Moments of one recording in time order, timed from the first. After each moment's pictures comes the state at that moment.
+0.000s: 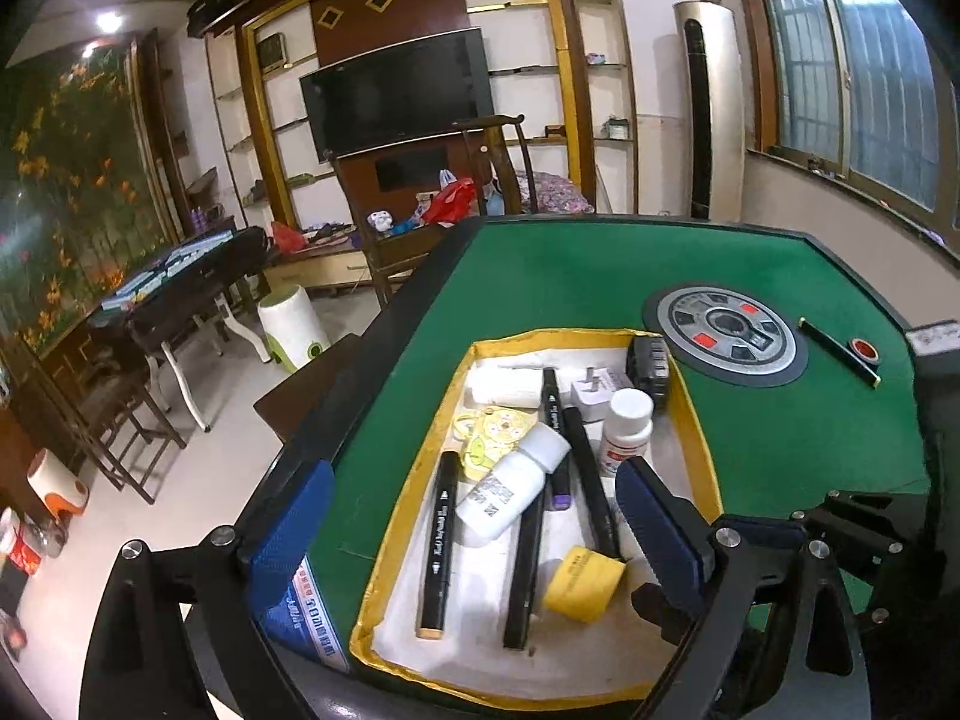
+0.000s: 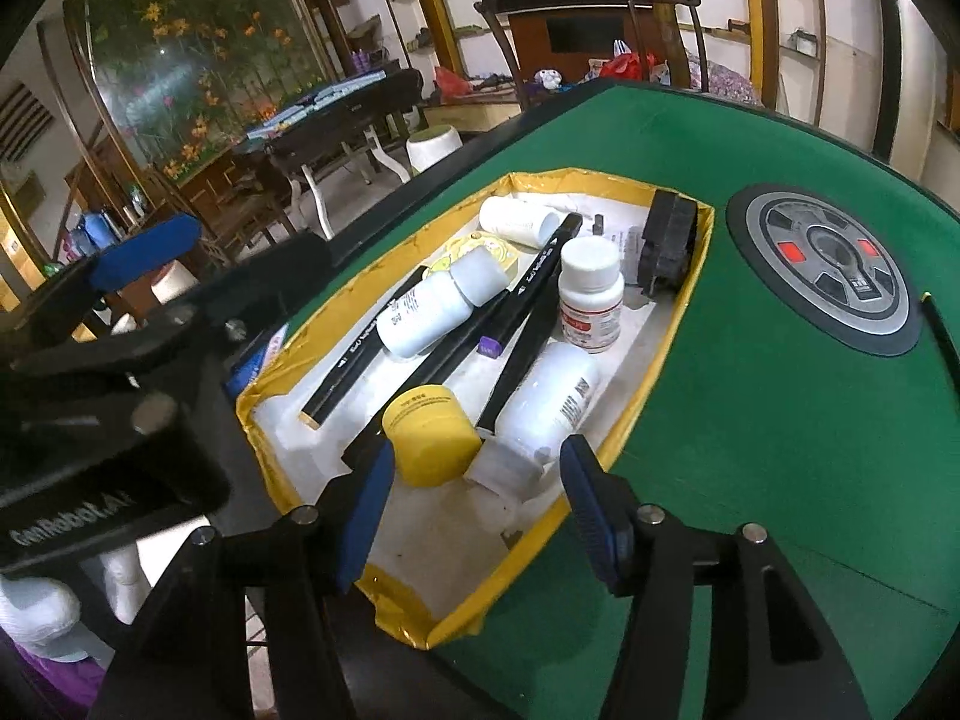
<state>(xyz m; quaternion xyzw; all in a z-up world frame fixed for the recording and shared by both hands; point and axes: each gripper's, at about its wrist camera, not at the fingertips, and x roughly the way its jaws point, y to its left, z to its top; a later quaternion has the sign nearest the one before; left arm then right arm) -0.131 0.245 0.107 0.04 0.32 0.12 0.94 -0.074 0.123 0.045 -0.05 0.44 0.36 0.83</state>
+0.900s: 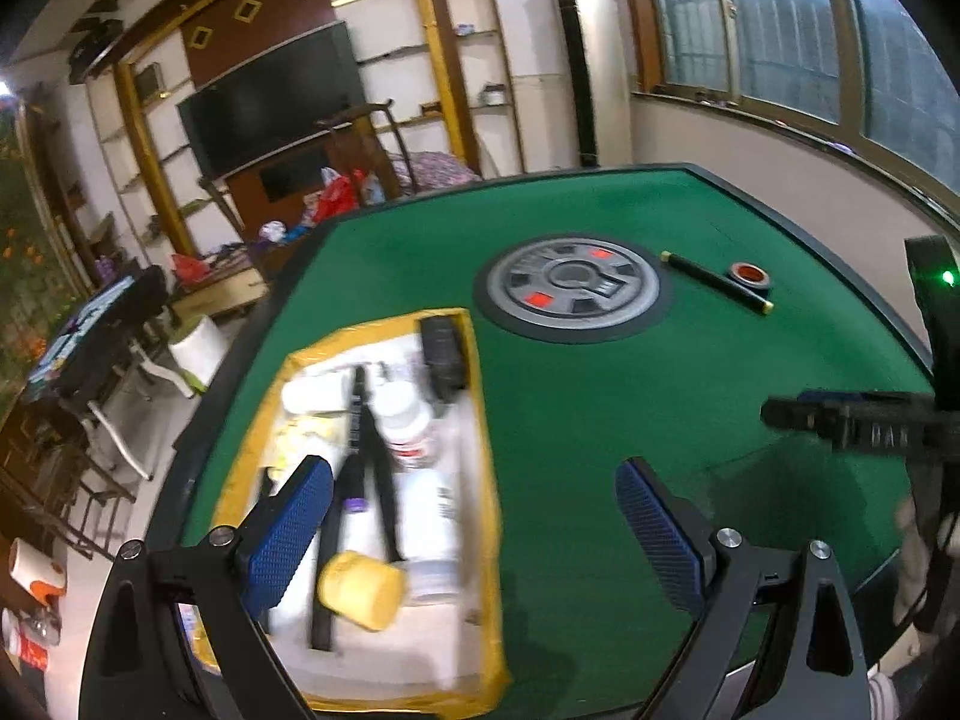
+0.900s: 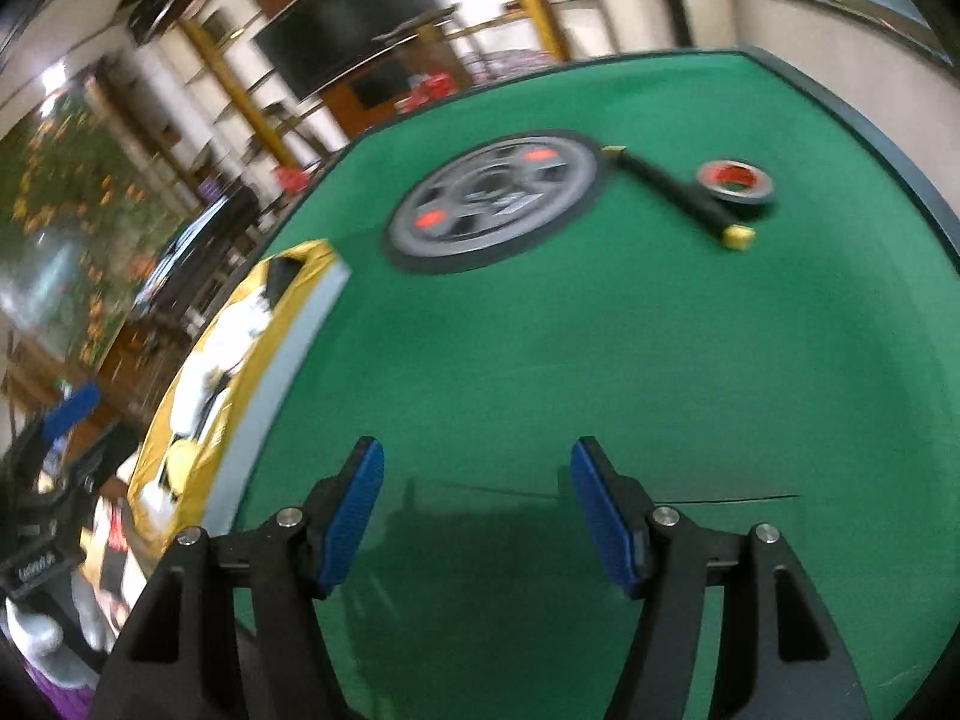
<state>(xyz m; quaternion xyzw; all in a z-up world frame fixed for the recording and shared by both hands) -0.111 0.126 0.093 0.10 0.36 0.00 0.93 -0.029 -0.116 0.013 0.14 0.45 0.18 0.86</state>
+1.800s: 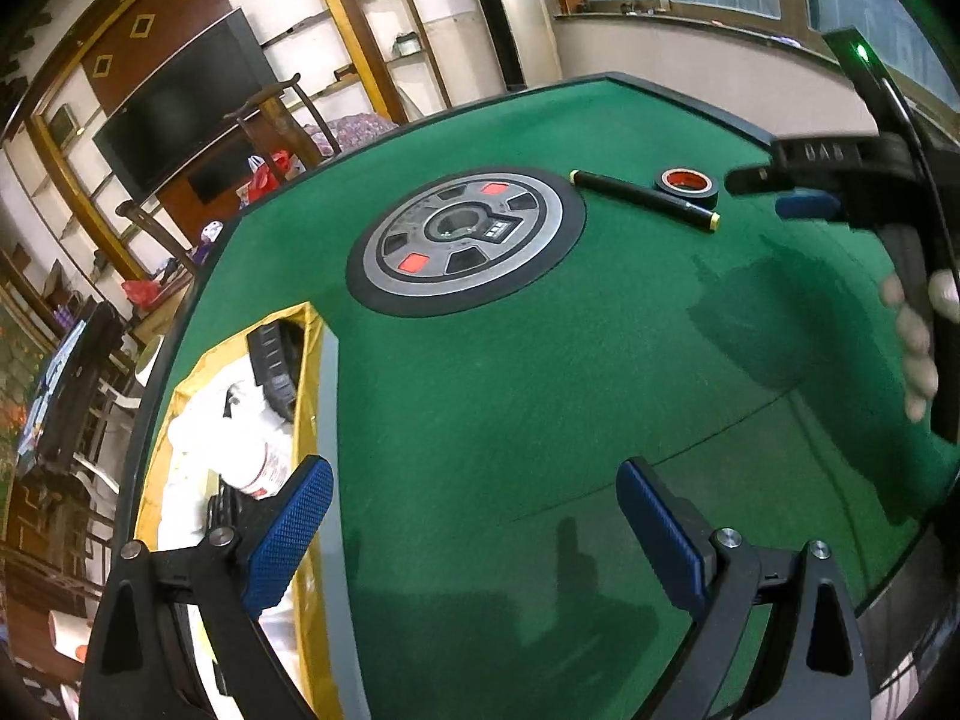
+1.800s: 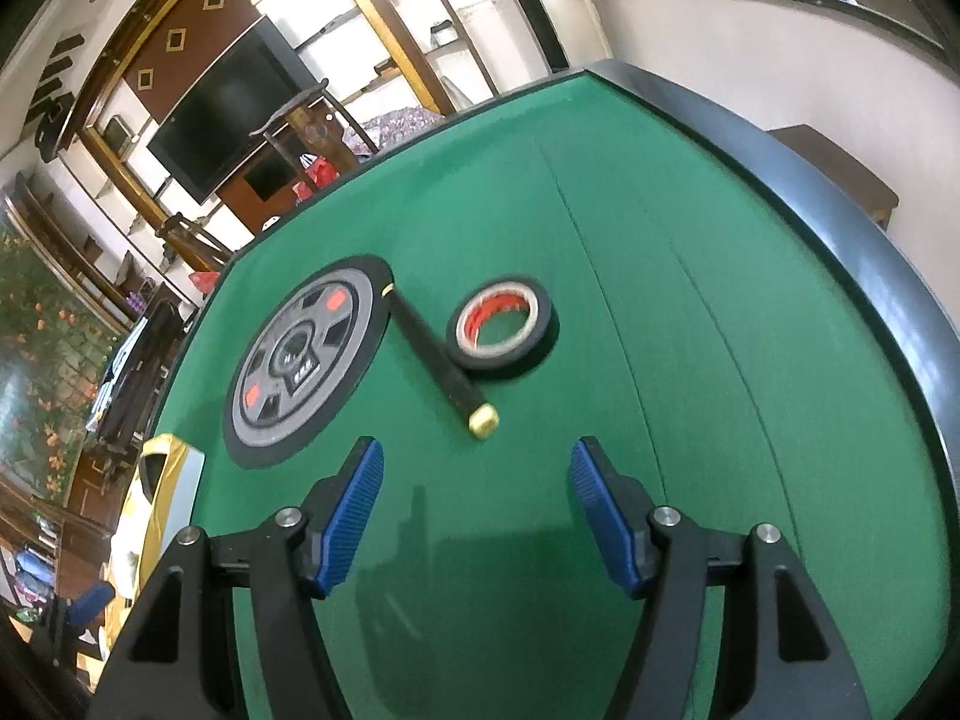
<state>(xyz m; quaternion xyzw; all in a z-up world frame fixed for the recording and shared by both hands) -0.066 0.039 0.055 0.18 0.43 -0.04 0.89 0.066 -0.223 0.010 0.20 0.42 0.08 0.88</state>
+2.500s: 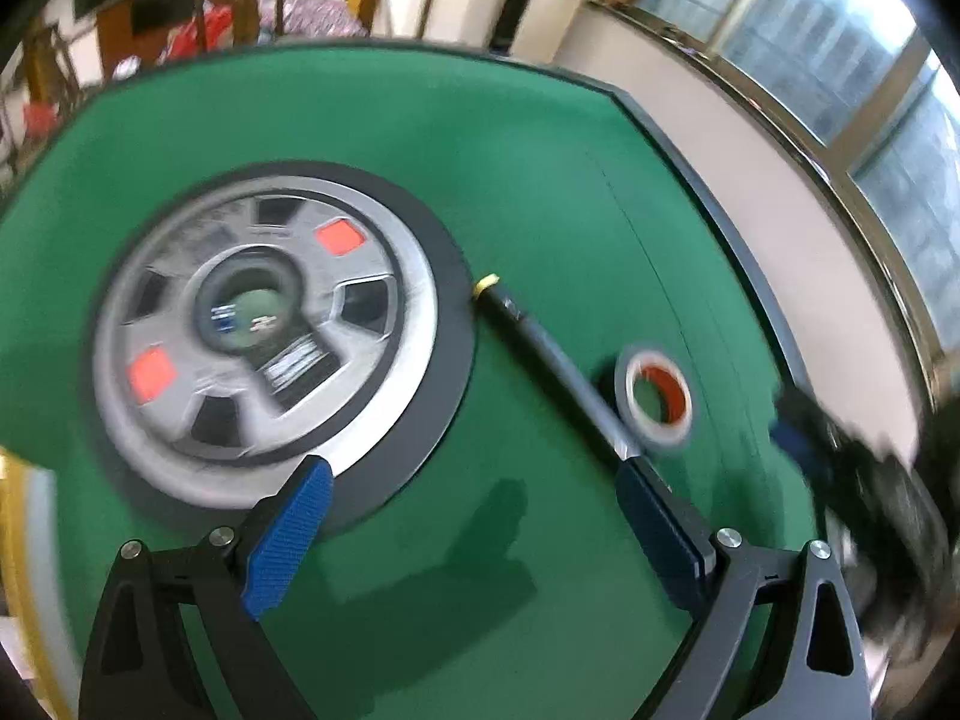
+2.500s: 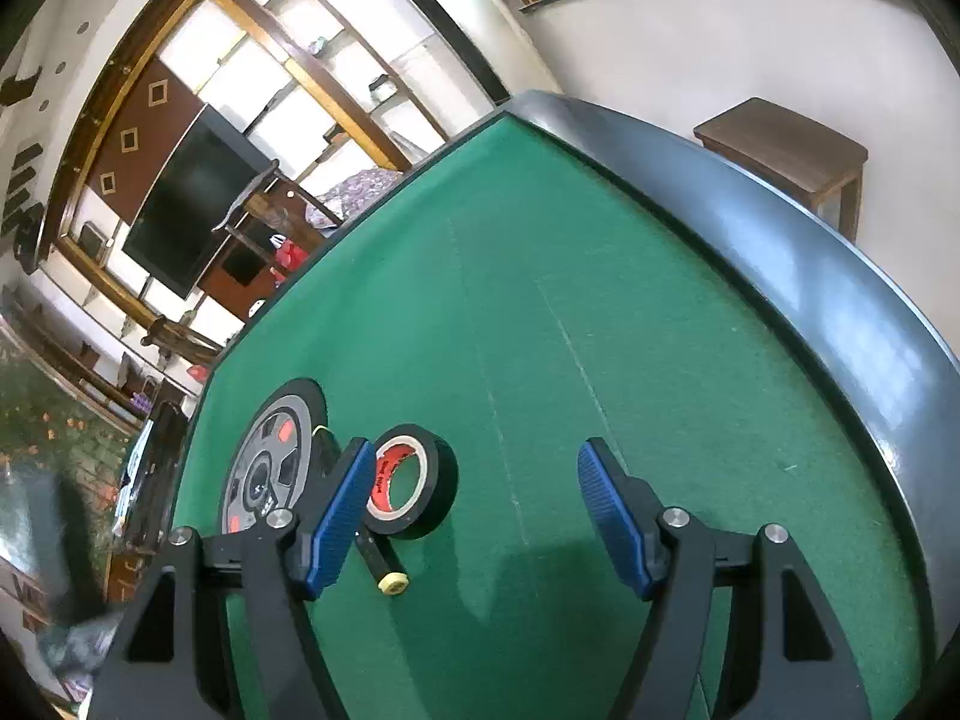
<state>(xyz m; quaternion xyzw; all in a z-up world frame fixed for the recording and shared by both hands) 0.139 -0.030 0.026 -0.08 0.53 -0.12 0.83 0.110 -0.296 -0.001 0.30 0.38 0.04 0.88</state>
